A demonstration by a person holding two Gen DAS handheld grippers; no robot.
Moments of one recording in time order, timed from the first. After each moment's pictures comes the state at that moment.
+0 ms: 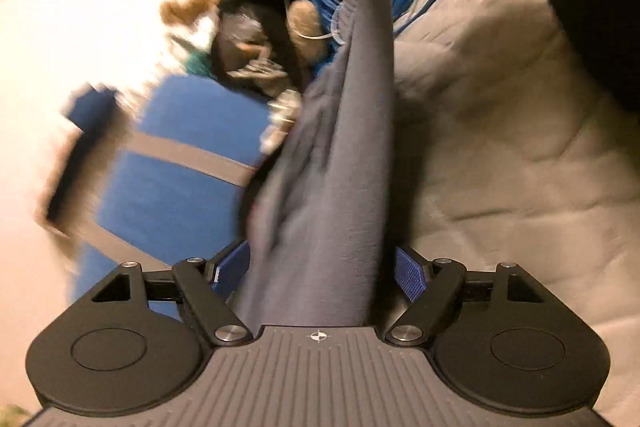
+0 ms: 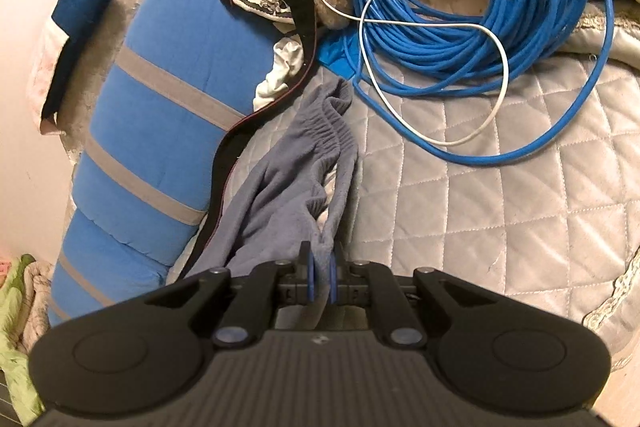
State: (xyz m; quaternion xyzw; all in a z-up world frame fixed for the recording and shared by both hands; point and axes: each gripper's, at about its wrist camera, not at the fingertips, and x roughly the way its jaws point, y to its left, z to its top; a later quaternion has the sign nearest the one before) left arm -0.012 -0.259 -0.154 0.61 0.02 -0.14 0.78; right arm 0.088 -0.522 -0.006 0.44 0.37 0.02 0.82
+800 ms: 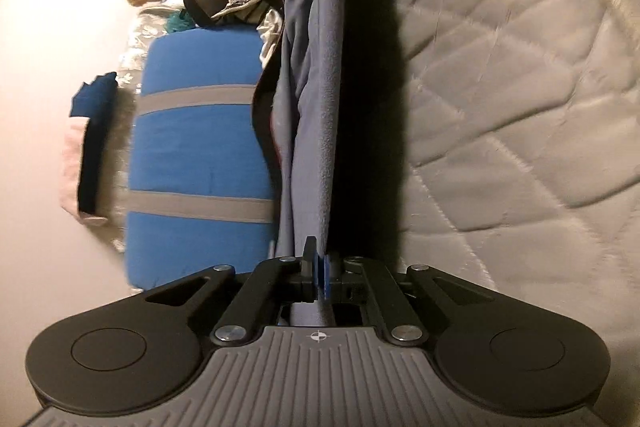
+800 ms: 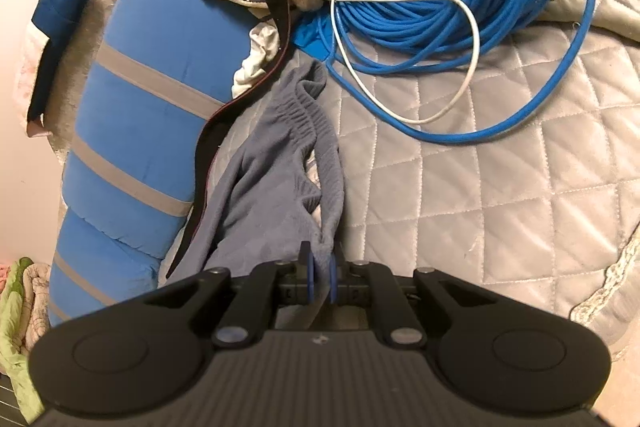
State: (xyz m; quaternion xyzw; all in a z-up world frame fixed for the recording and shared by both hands) left arm -0.051 -0.181 -0.144 0.68 0.11 -0.14 0.71; right arm 0.084 -0.531 -0.028 0.45 0.39 0.02 0.80
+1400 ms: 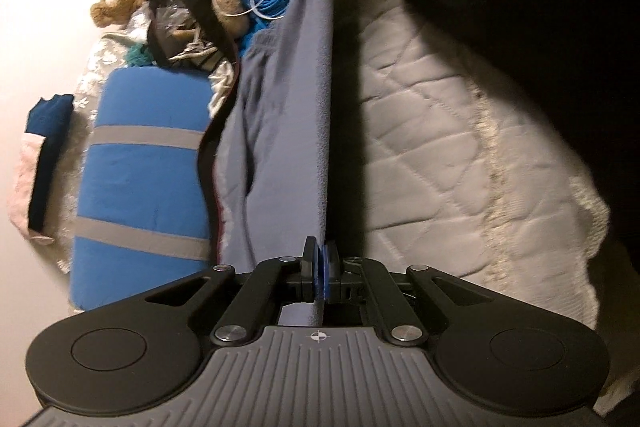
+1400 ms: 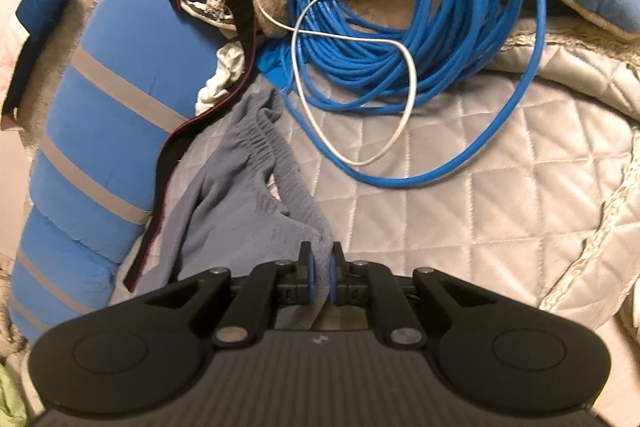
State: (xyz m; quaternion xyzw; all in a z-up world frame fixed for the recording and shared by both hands) left arm -0.093 -0.196 -0.137 0.64 0.14 -0.25 0.71; right arm 0.078 -0.559 -0.025 0.40 0.40 -0.02 0.83
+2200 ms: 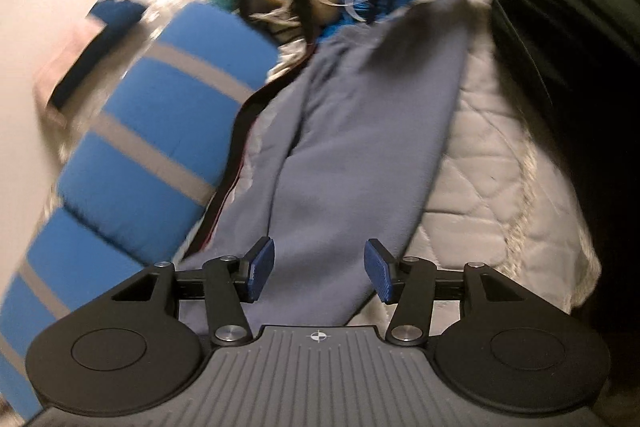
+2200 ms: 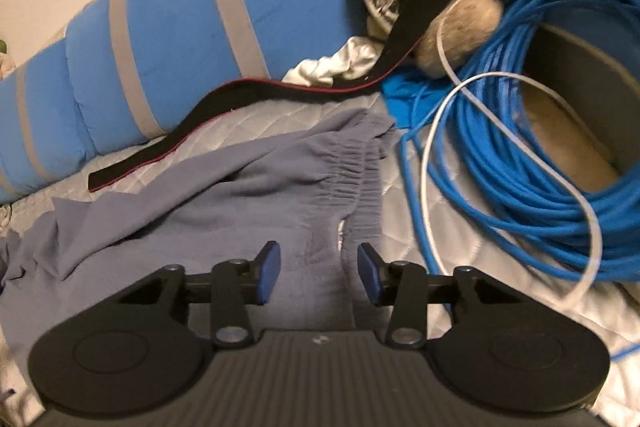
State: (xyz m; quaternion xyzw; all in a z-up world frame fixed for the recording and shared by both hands) left arm -0.075 -0.132 -0.084 0.44 0.18 -0.23 0.85; right arm 0.166 -0.481 -0.026 0.11 0.36 0.11 0.92
